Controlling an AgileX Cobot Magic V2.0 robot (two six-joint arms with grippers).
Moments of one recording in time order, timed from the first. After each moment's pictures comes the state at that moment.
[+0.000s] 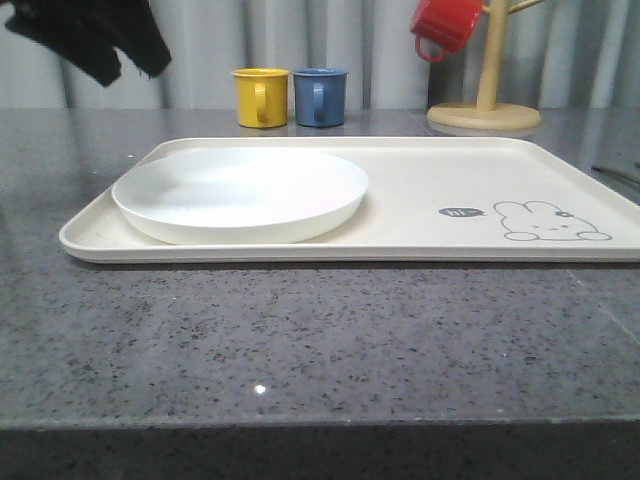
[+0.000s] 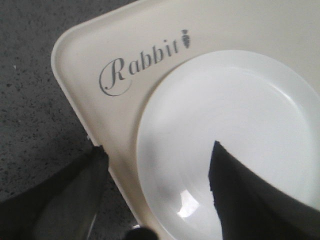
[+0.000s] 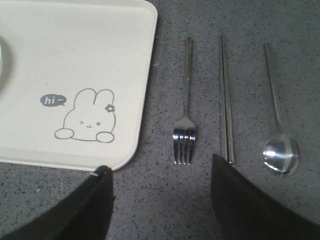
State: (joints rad) left arm -0.28 1.57 -1.41 -0.42 0.93 0.47; right arm 0.03 0.68 -0.71 0.07 0.73 -0.01
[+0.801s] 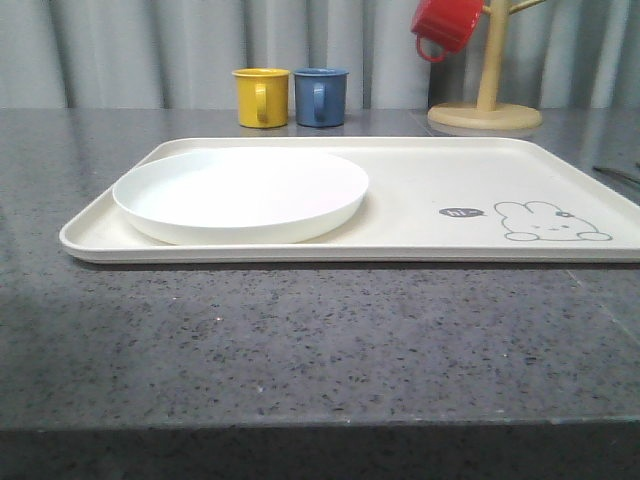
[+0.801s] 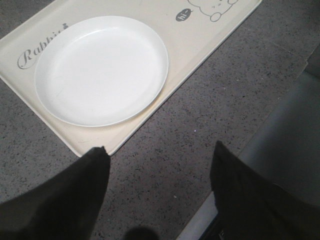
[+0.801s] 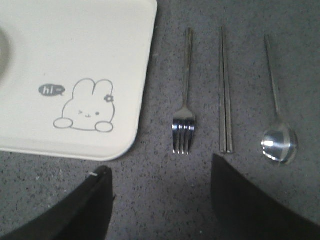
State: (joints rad) left arm -0.87 0.79 -0.95 0.08 0.94 -0.02; right arm 0.03 0.72 -0.77 0.05 0.84 -0.01
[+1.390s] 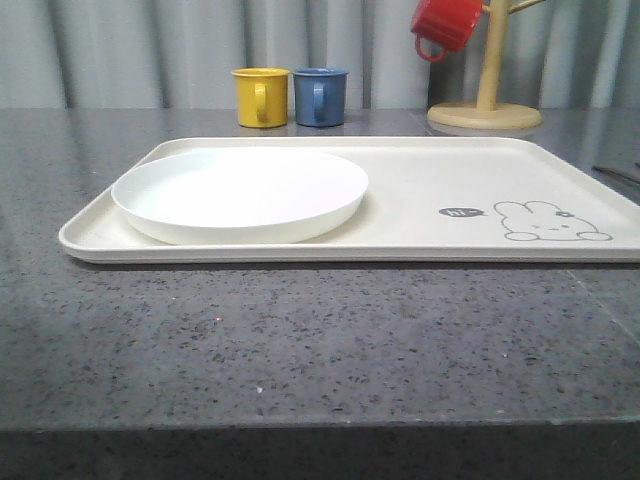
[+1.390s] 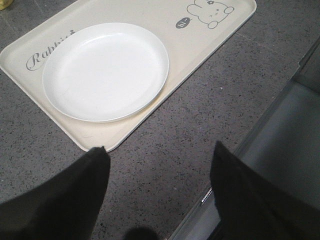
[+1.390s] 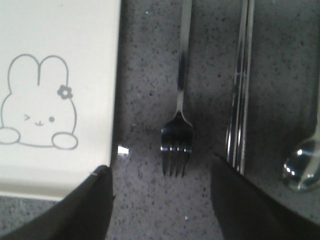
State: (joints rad) left arm -0.87 0.71 -0.91 0.08 0.94 -0.02; right arm 0.00 1.39 -1.21 0.04 1.10 -0.01
